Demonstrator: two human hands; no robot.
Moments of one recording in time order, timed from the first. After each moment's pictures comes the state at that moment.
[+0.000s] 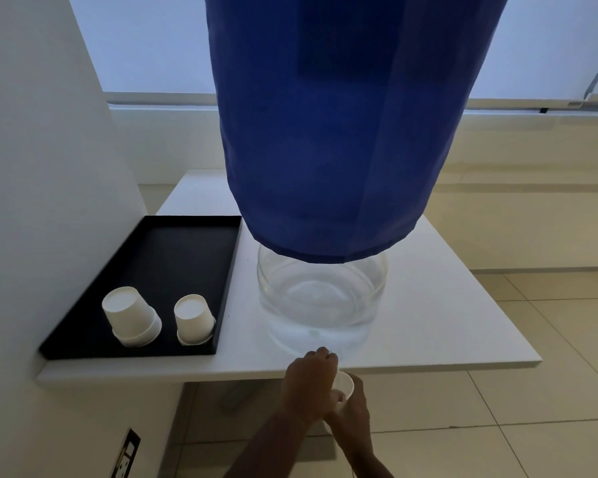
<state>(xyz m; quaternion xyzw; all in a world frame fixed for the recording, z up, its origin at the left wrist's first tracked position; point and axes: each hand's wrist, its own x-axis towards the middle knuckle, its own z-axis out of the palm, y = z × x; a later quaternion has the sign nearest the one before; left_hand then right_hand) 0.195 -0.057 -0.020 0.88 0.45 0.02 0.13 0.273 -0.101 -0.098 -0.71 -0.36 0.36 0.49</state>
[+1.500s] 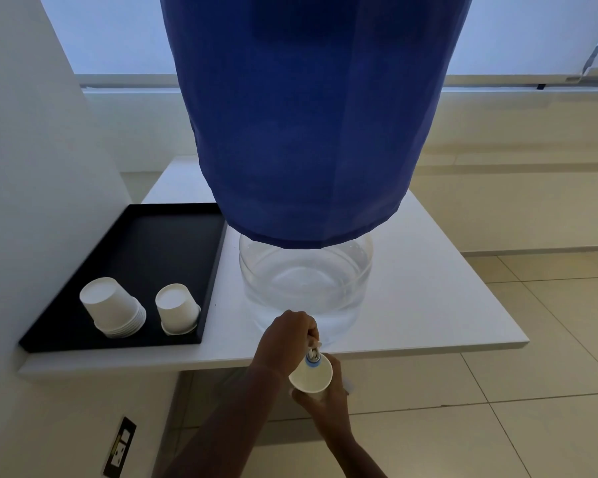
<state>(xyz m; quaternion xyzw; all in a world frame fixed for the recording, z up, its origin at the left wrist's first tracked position) 0.194 -0.026 -0.002 0.83 0.49 0.14 0.24 0.269 -0.097 -0.114 -0.62 -0.43 0.35 0.56</state>
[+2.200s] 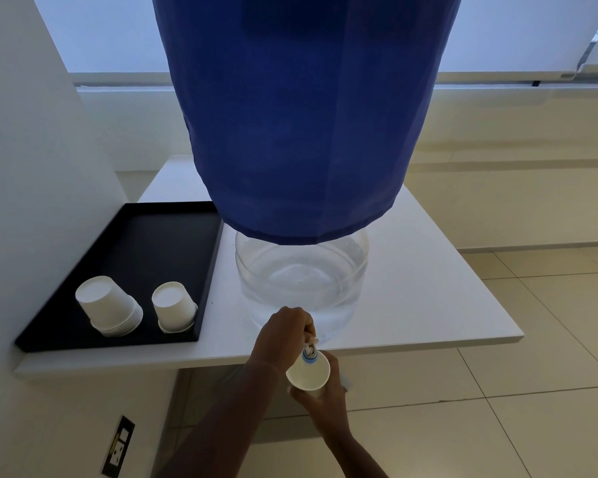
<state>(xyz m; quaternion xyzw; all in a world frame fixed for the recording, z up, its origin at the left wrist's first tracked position) 0.195 -0.027 -0.002 0.83 0.49 0.14 0.24 0.269 -0.100 -0.105 -0.63 -0.43 0.34 0.55</state>
